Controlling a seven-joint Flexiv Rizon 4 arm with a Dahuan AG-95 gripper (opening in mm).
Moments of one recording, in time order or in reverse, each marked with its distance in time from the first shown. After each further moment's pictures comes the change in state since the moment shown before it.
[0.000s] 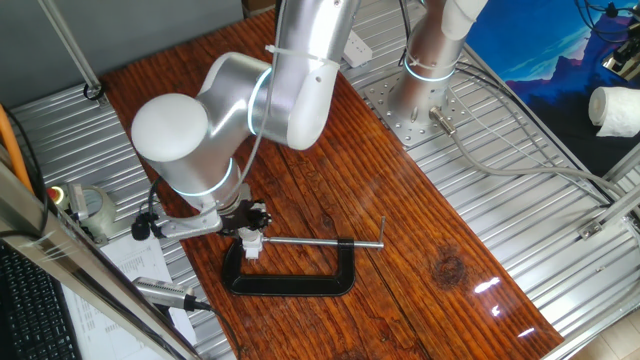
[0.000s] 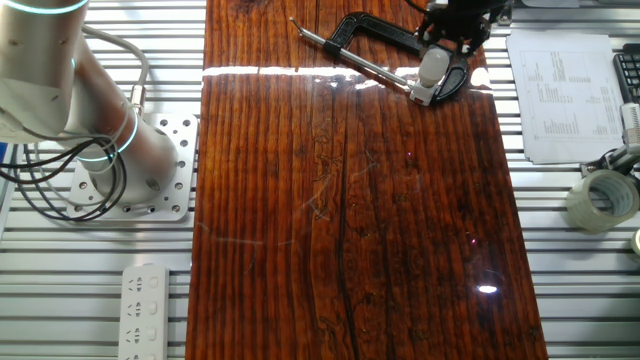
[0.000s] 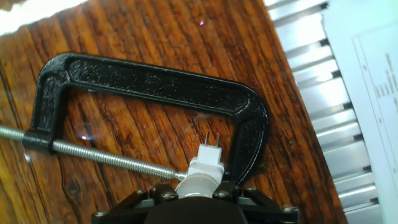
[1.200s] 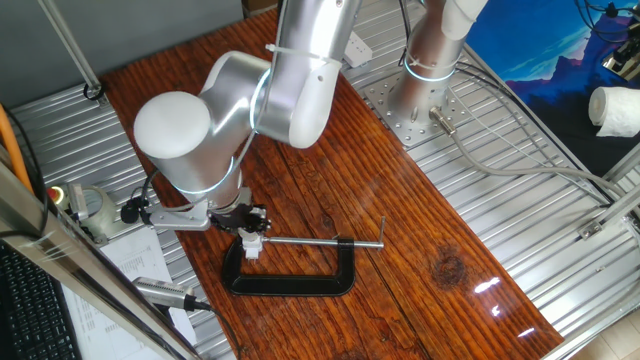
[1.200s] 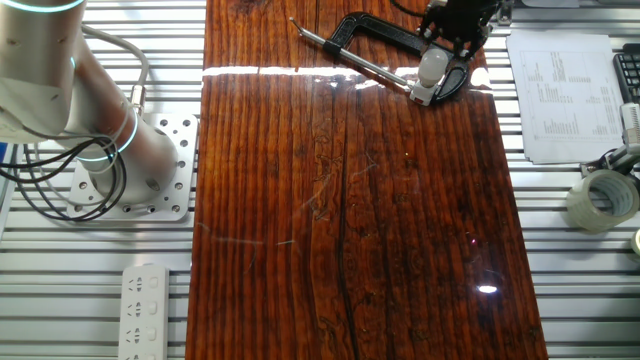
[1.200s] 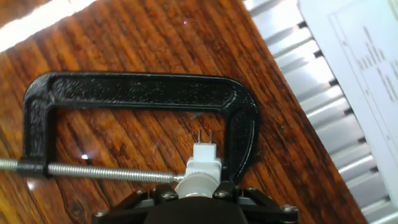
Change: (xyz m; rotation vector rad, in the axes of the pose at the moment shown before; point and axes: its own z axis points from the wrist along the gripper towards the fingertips) arm 0.001 -0.002 0.000 0.003 -0.027 0.341
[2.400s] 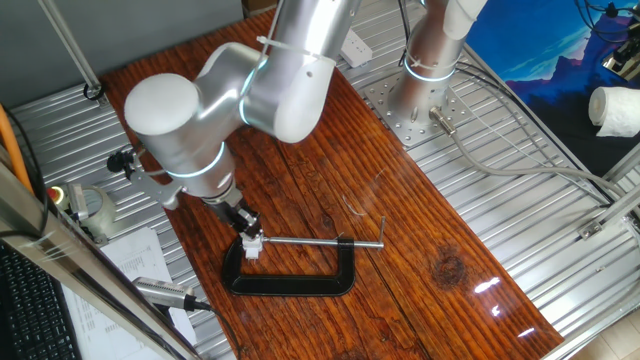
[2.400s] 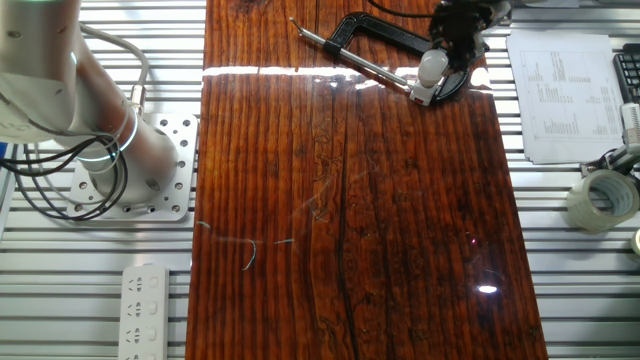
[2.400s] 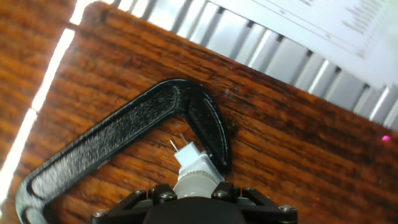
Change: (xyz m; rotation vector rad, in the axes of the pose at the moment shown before) arm 0.005 -0.010 0.000 -0.067 -0.054 0.537
